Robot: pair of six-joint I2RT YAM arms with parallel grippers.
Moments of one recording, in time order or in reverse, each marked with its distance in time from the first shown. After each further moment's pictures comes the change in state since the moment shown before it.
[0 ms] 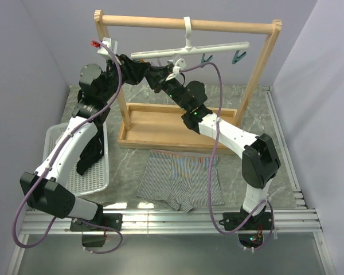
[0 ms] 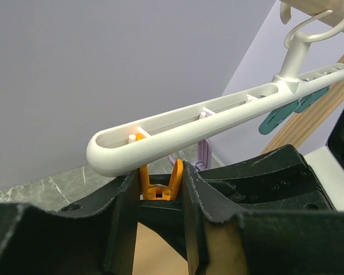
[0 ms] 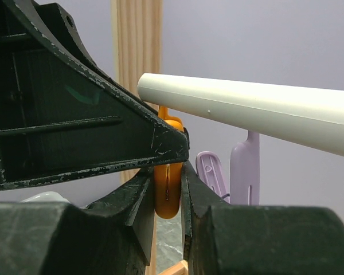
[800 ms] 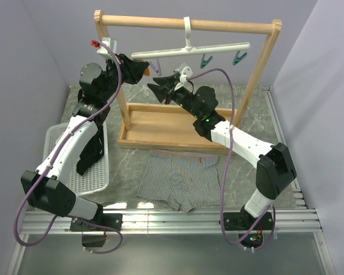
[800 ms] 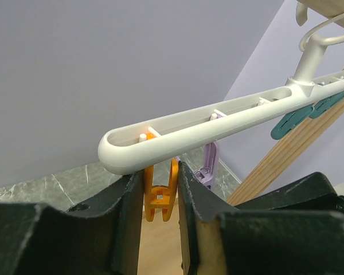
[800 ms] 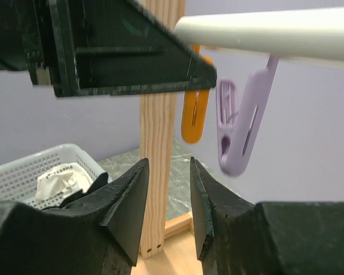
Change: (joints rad) left arm 0.008 0.013 0.000 0.005 -0.003 -0.013; right arm -0.039 -0.177 -0.210 -0.098 -0.107 -0.023
